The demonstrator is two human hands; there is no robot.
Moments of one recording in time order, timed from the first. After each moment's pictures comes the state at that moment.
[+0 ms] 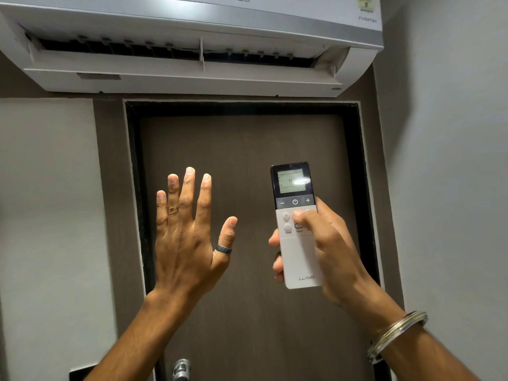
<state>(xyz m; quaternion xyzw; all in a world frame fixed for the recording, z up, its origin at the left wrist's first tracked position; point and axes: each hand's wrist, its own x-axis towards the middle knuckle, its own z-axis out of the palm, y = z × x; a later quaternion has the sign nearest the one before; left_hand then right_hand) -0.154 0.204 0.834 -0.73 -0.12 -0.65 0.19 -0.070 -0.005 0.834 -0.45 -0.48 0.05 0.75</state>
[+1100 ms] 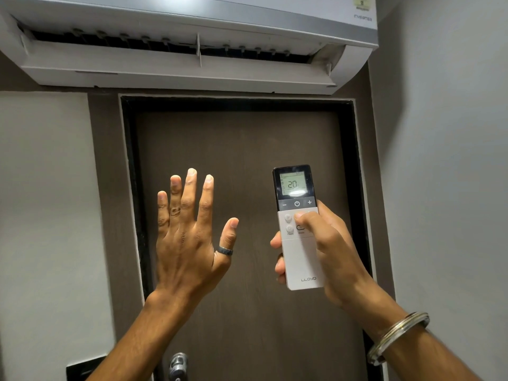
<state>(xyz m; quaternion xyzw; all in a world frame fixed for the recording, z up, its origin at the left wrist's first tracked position) -0.156 0.200 0.824 -0.73 -0.12 -0.65 0.18 -0.075 -0.012 0.824 -0.47 -0.46 0.05 0.75</state>
